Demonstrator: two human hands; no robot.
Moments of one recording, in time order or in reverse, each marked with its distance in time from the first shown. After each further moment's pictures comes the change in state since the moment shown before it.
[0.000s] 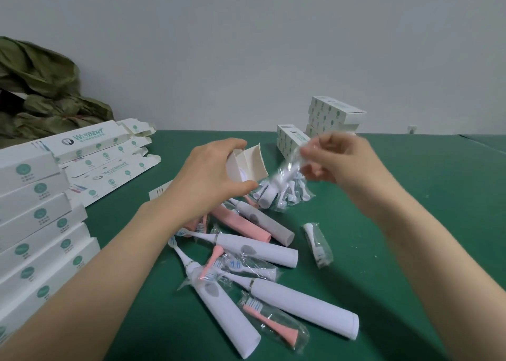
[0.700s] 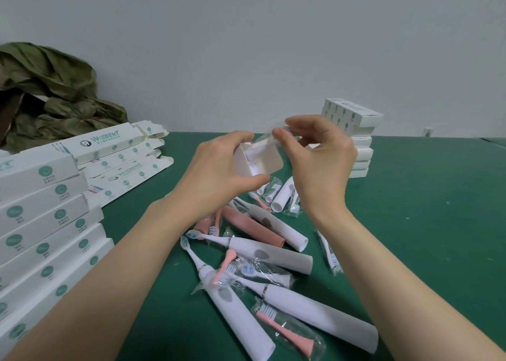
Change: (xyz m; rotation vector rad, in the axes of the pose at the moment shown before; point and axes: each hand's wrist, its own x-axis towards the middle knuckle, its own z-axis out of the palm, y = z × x) left_hand 0.005 0.002 -0.011 -0.057 0.090 -0.027; right_hand 0.014 0.000 0.076 -0.037 0.473 -0.458
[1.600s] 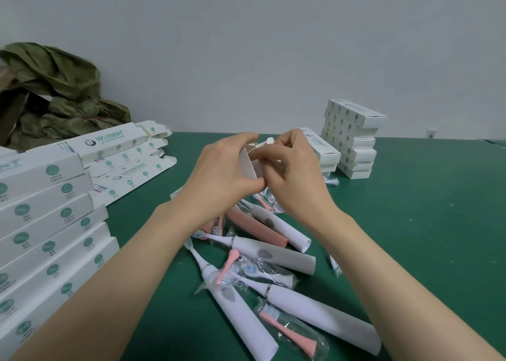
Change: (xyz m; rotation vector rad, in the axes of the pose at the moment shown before) left_hand -0.004 0.003 0.003 -0.018 0.033 -0.017; right_hand -0.011 0.013 0.008 -0.307 -0.467 -0.186
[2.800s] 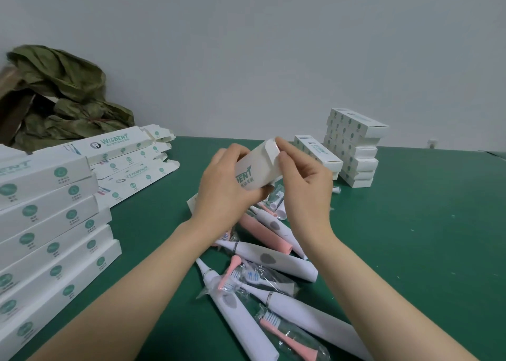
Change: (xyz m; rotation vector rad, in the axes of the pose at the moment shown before) left_hand -0.005 -0.025 0.031 -0.153 0.167 -0.092; right_hand -0.010 -0.002 0.010 0.634 0.279 0.324
